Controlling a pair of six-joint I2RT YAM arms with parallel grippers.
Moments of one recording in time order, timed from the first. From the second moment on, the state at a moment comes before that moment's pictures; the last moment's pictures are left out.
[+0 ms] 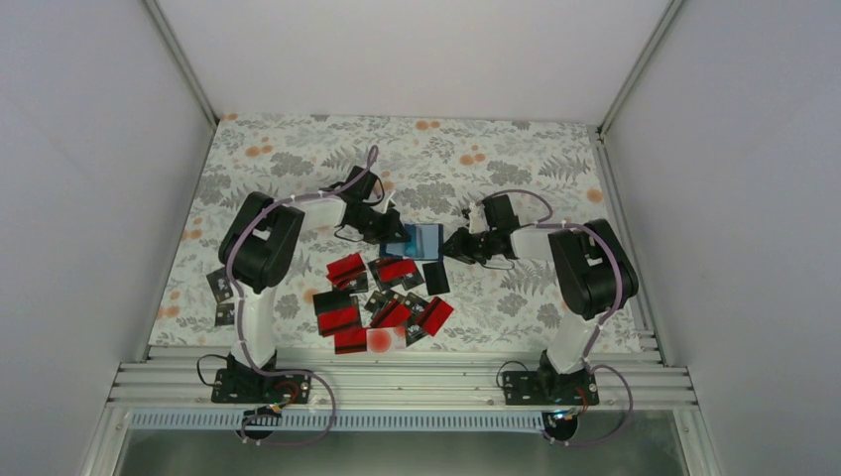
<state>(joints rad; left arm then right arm) -0.45 2.05 1.25 -0.30 0.75 -0.46 0.33 1.81 0.82 -0.02 -0.66 0.55</state>
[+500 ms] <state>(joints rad) -0.47 2.09 1.29 -0.31 0.77 -0.46 0.33 1.81 0.82 -0.02 -0.67 0.54</state>
